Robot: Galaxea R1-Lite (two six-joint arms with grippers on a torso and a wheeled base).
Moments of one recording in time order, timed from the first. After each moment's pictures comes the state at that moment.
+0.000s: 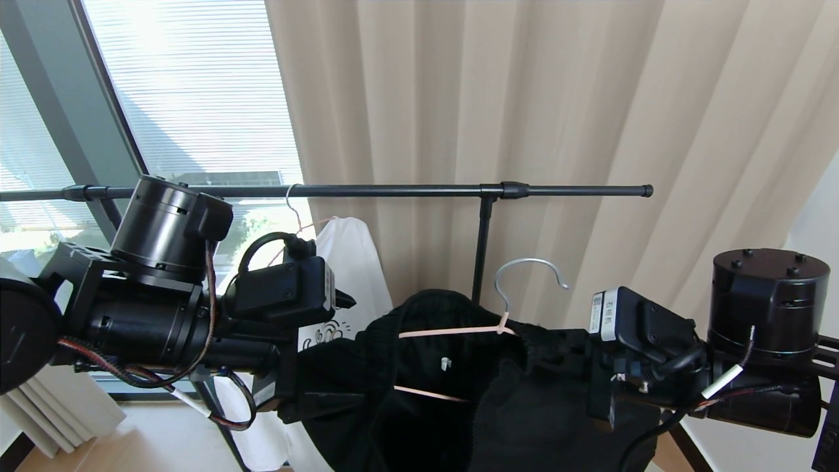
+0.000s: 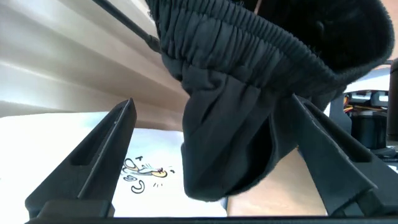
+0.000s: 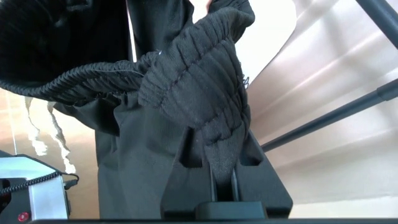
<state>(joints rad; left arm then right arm) -0.47 1.56 -0.95 0.11 -0.50 0.90 0.57 1.57 -0.54 -0.68 0.40 -0.56</state>
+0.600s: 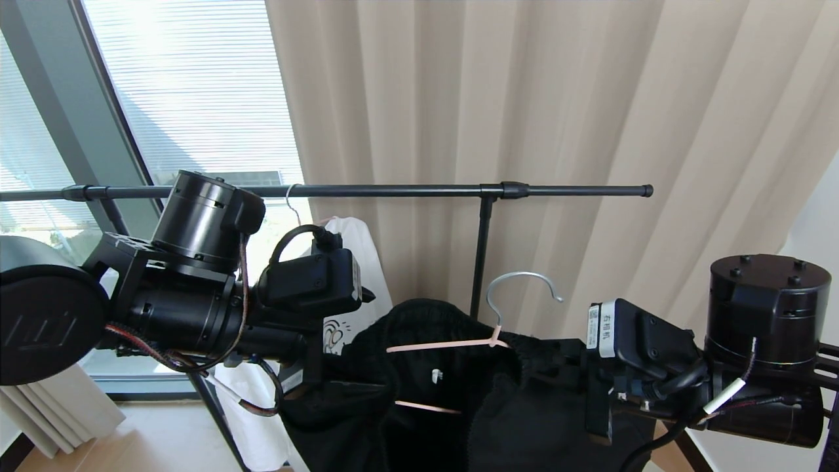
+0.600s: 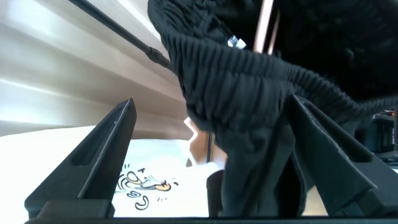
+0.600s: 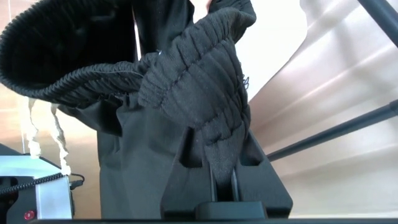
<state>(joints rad) -0.50 1.62 -1.00 0.10 -0.50 0.89 0.62 1.57 -0.53 -0.68 0.40 -0.56</state>
